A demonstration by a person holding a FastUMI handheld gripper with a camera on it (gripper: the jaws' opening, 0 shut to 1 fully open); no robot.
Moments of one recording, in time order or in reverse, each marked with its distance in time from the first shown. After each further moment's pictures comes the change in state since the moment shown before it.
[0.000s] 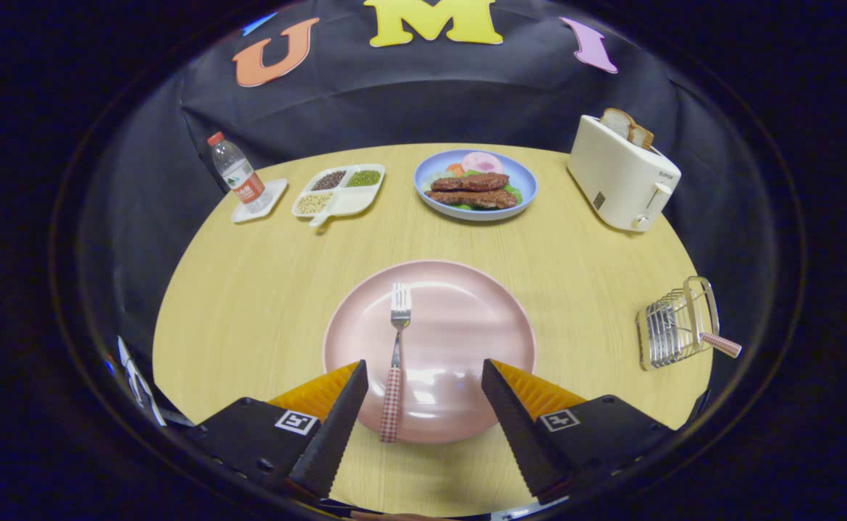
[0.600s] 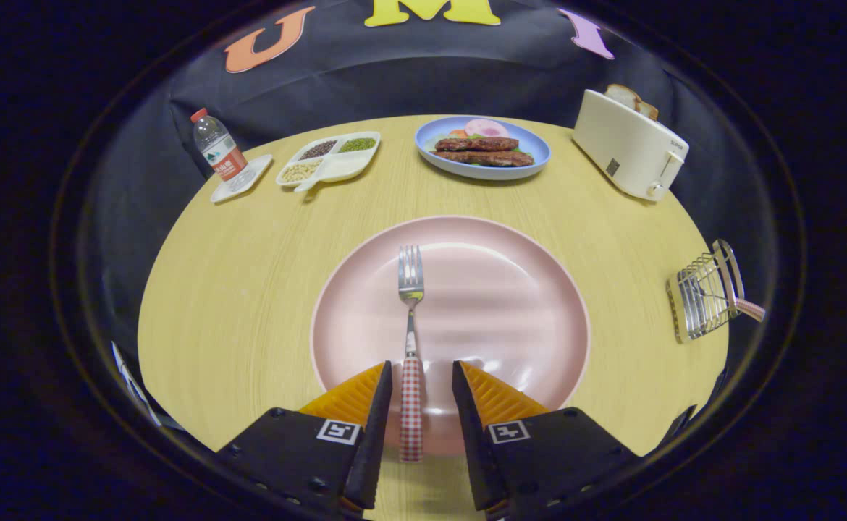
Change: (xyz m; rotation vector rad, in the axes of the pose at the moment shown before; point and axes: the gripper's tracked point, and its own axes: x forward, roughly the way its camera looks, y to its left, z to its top) arm 0.043 0.025 -0.029 0.034 0.053 -0.021
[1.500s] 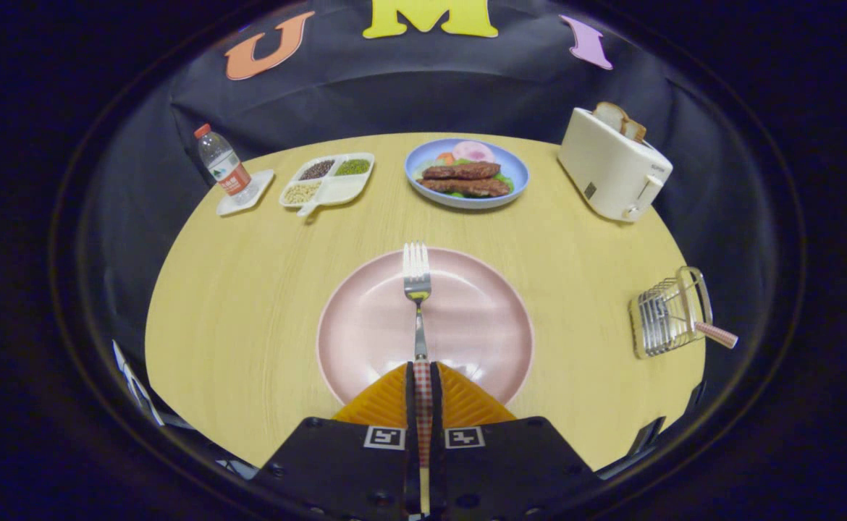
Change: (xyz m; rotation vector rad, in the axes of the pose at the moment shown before) arm -0.067 -0.031 0.037 -0.013 -0.022 -0.029
